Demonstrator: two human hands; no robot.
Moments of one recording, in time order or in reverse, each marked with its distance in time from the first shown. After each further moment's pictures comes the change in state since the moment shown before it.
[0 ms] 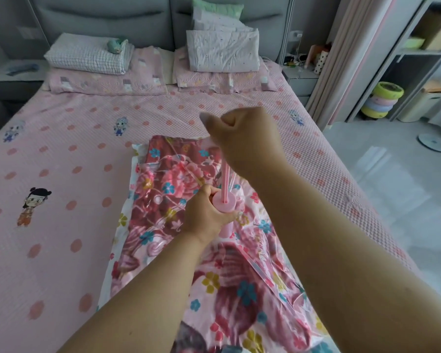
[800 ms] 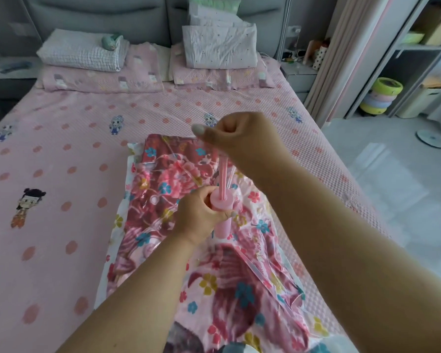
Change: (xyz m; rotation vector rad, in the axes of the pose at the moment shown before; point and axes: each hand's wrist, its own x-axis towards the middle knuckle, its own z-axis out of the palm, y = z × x) left_hand 0.006 -0.002 -0.008 -0.059 -0.045 0.064; right_hand -0.001 0.013 -0.013 0.238 -0.164 0.065
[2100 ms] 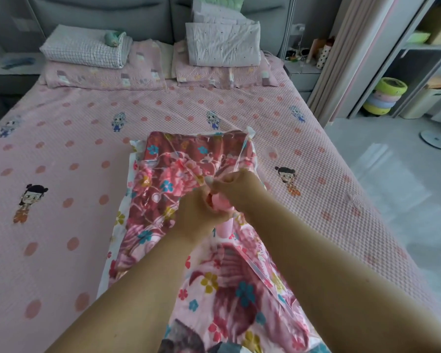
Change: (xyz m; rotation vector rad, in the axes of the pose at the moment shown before) left_hand 0.004 -0.003 -0.003 0.180 0.026 -0.007; right_hand -0.023 0.044 0.024 -0.349 -0.249 0.340
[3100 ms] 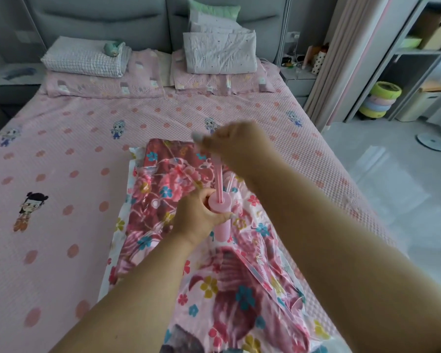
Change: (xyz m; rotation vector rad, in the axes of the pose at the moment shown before) left_hand -0.003 0.006 -0.003 -0.138 -0.026 0.006; right_hand 0.006 -0.043 -0.037 0.217 0.135 -0.191
